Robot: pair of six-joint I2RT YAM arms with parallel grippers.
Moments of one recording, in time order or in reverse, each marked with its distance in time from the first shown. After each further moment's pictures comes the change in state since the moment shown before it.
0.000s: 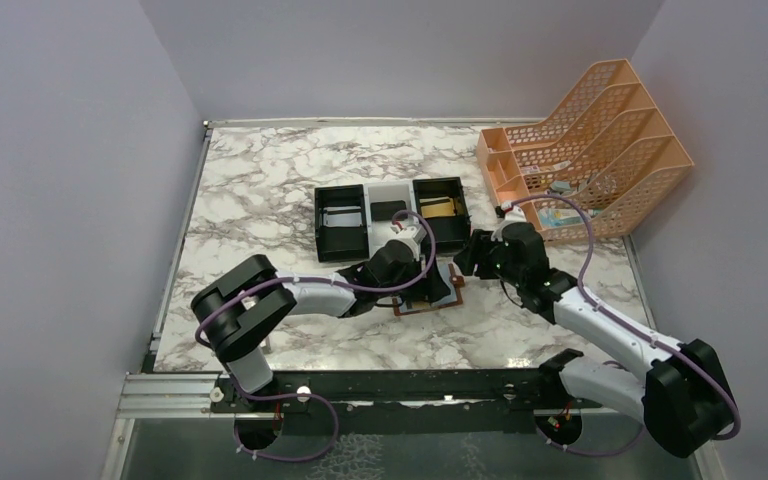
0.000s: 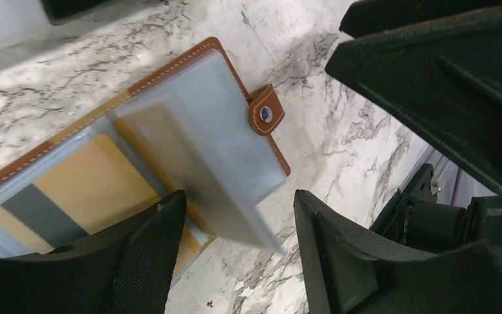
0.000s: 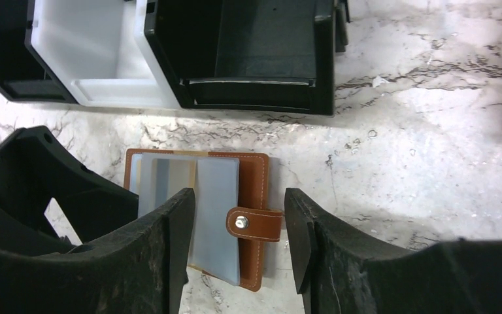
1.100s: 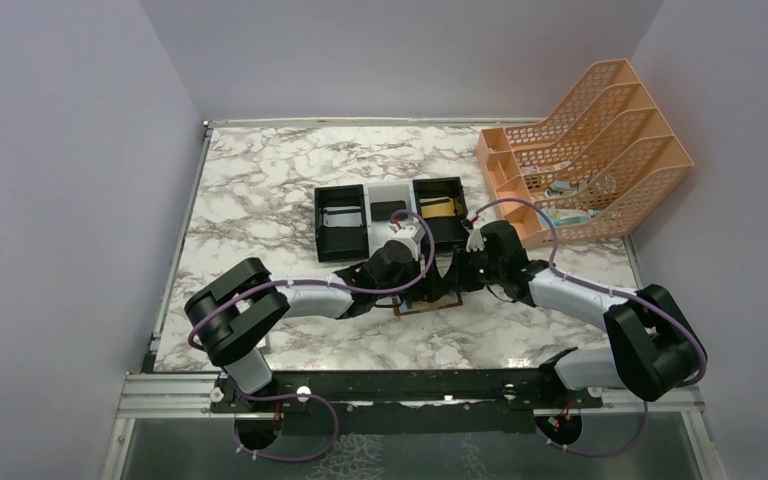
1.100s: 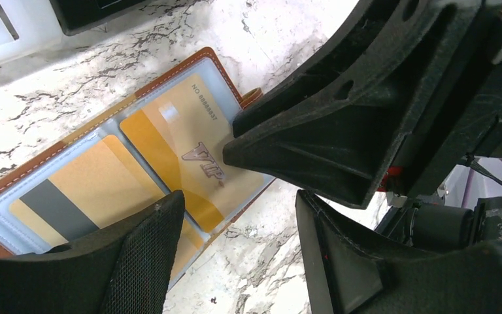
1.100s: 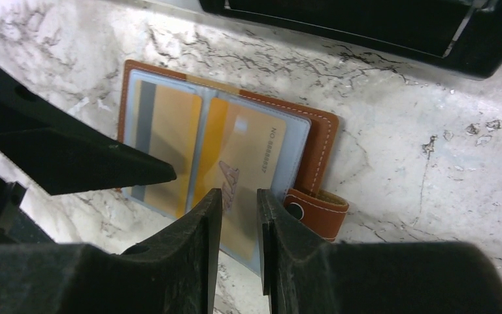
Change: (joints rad) left arm -0.017 -0.028 0.002 -0.018 -0.044 0.031; right arm 0.000 0.264 0.025 0.039 -0.315 -0.090
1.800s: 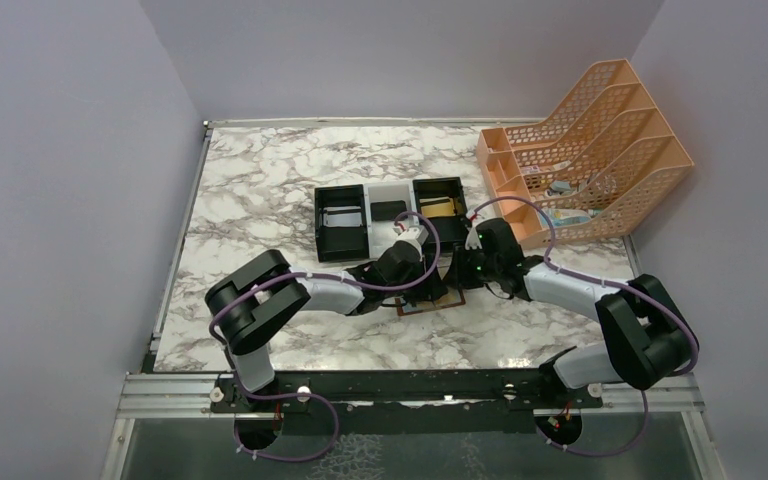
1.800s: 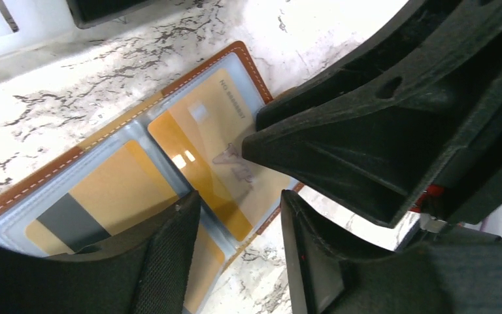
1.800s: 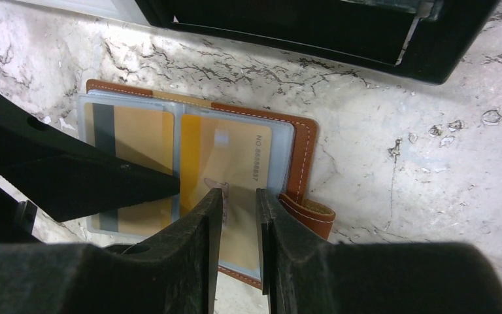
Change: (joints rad) left arm 0.000 0.105 0.047 -0.009 -0.018 -0.033; right arm 0.000 0.074 0.040 -0.031 0.089 0.008
